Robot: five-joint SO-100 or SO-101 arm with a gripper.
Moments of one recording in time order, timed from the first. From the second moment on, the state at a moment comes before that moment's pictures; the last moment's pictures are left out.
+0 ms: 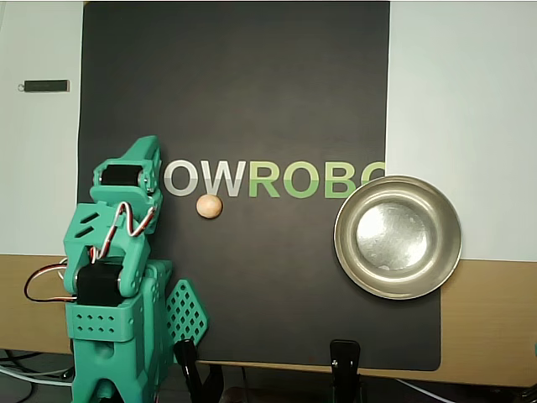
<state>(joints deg) 0.5 192.1 177.2 48.5 -6.2</state>
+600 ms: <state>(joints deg) 0.9 158.6 141.5 67.9 -9.8</state>
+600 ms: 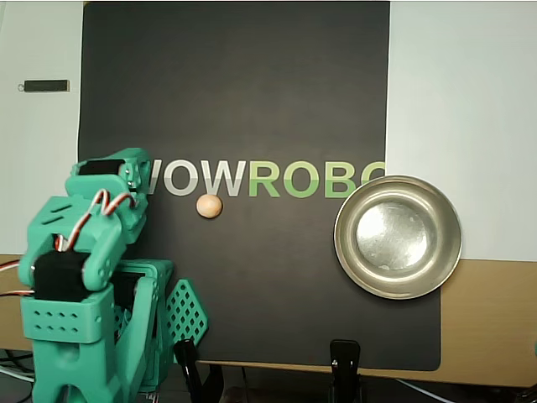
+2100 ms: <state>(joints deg) 4.3 102.8 92.3 95.4 -10.2</state>
